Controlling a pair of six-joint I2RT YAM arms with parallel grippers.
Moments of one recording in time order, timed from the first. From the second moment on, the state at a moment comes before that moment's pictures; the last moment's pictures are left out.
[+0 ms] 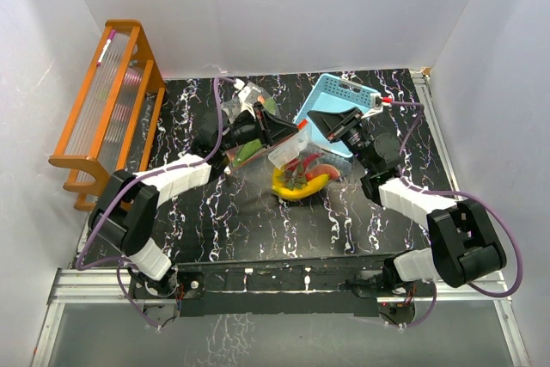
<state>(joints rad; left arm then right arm) -0.55 1.61 0.94 0.82 0.66 -0.57 0.33 1.35 0.59 1.09 -0.32 1.01</state>
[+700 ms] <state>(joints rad) -0.55 1.53 0.81 0.75 0.63 -0.51 0.37 1.42 0.68 0.97 -0.42 0.88</state>
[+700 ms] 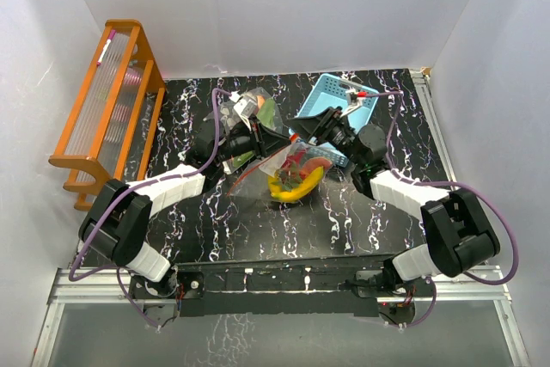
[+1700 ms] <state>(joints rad) -0.56 1.51 0.81 0.78 0.49 -0.53 0.45 1.44 0.66 0.97 -0.31 0.90</state>
